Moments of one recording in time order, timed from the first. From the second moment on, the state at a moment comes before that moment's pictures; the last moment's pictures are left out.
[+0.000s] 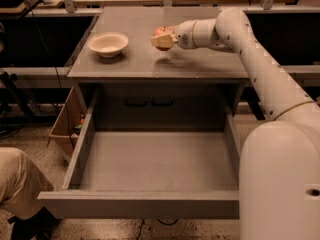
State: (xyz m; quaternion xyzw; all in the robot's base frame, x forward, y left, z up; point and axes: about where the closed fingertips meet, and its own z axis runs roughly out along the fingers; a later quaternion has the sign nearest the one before) arm 0.851 -0.014 0.890 -0.36 0.72 0.28 0.53
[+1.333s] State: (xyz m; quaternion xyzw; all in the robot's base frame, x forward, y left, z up) arm 0.596 -0.034 0.850 -0.45 0.69 0.39 0.42
